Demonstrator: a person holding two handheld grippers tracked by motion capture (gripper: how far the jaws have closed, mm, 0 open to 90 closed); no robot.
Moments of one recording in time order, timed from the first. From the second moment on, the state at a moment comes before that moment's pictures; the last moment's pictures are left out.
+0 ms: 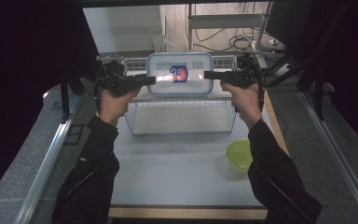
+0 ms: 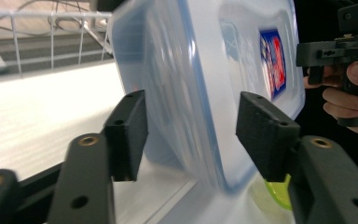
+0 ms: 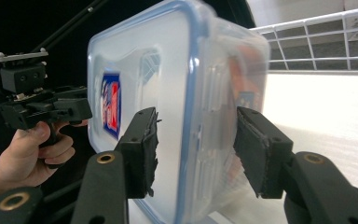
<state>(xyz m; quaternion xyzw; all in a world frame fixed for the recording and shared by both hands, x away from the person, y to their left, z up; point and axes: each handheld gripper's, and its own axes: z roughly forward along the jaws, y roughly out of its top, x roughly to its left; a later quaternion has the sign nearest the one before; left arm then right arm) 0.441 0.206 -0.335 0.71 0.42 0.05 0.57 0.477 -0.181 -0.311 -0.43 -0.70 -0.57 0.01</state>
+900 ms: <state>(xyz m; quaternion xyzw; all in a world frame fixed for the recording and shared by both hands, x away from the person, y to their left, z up) 0.429 0.207 -0.344 0.71 0.41 0.11 0.57 0.436 -0.171 -0.301 -0.38 -0.74 -0.53 -0.14</state>
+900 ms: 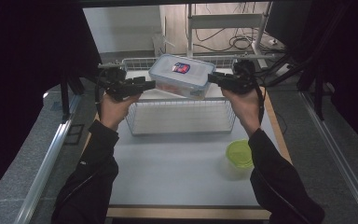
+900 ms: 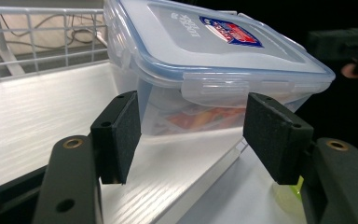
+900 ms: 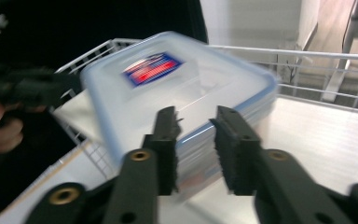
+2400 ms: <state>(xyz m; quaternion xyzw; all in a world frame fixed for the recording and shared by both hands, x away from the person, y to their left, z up) 0.399 0.196 -0.366 0.75 0.37 0.12 0.54 0.460 -0.192 -0.335 -0.43 -0.74 -0.49 -0.17</state>
